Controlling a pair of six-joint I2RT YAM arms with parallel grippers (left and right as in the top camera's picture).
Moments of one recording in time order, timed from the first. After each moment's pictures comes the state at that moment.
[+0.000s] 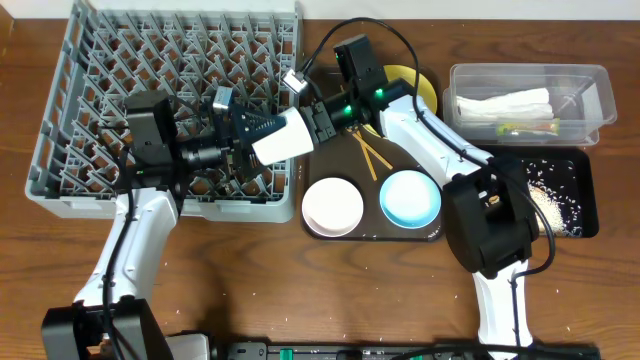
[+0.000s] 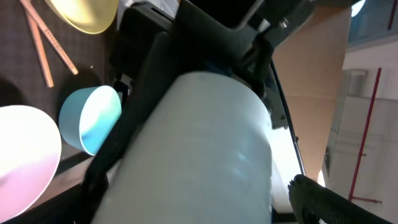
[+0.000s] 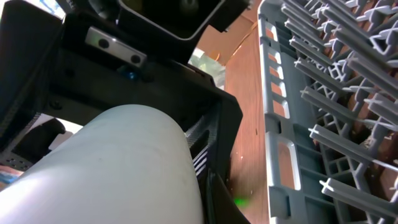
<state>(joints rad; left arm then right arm) 0.09 1.45 0.90 -0.03 1.36 -1.04 0.50 2.22 1.76 -0.39 -1.48 0.25</state>
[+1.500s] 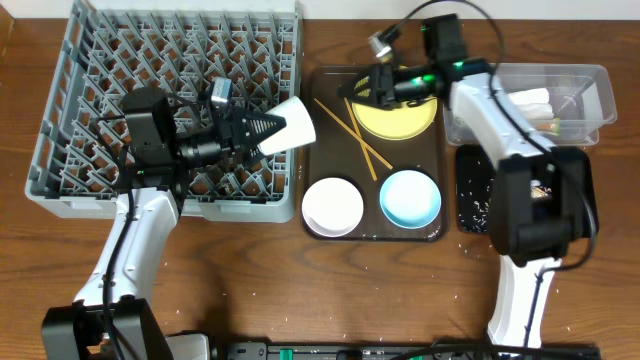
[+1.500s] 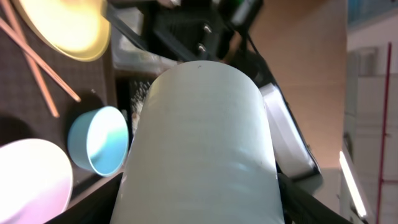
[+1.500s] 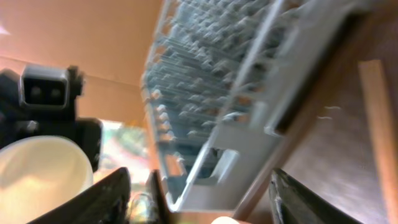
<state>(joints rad) 0.09 1.45 0.90 0.06 1.33 -0.98 0.21 2.17 1.76 -0.55 -1.15 0.29</state>
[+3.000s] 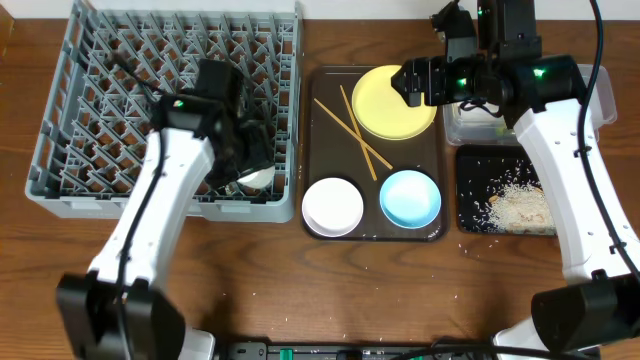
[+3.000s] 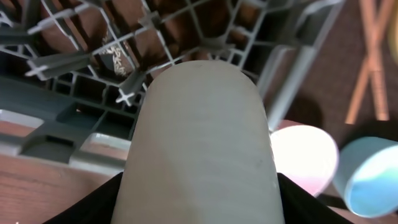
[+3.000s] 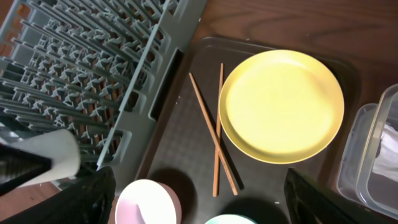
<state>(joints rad) -0.19 1.64 1.43 -1.20 0.11 -0.54 0.21 1.72 1.76 -0.93 -0.38 0.12</state>
